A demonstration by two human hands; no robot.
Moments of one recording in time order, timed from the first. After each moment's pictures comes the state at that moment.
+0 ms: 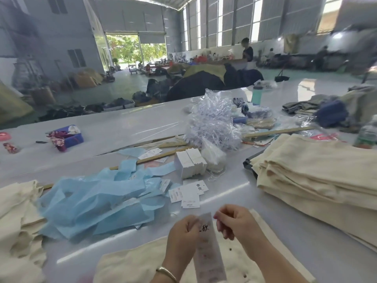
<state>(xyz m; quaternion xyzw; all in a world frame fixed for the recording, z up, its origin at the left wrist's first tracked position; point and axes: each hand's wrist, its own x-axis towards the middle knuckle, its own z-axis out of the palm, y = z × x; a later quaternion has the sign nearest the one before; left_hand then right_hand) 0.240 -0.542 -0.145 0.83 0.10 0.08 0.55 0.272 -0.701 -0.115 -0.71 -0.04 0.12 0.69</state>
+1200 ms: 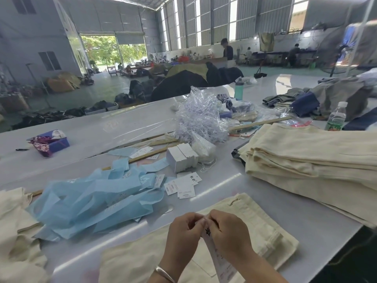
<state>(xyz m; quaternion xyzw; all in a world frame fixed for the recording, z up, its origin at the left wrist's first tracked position) 0.193 -0.536 -0.132 0.81 0.00 0.04 0.58 0.198 -0.667 -0.130 -0.94 -0.08 -0.09 0.32</state>
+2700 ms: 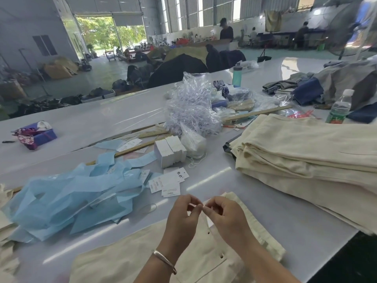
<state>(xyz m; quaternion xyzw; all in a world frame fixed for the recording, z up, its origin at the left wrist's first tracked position) 0.256 -0.595 -0.142 0.85 -0.01 0.10 0.52 0.259 -0.734 -0.135 -0.83 -0.06 -0.05 0.55</state>
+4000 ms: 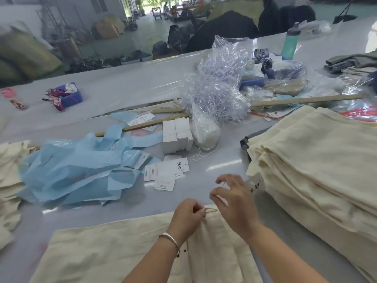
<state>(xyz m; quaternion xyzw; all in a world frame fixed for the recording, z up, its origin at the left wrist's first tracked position) 0.367 -0.656 -0.217 0.90 0.16 -0.04 0.41 0.410 -0.807 -0.183 -0.86 -0.30 -0.21 0.35</state>
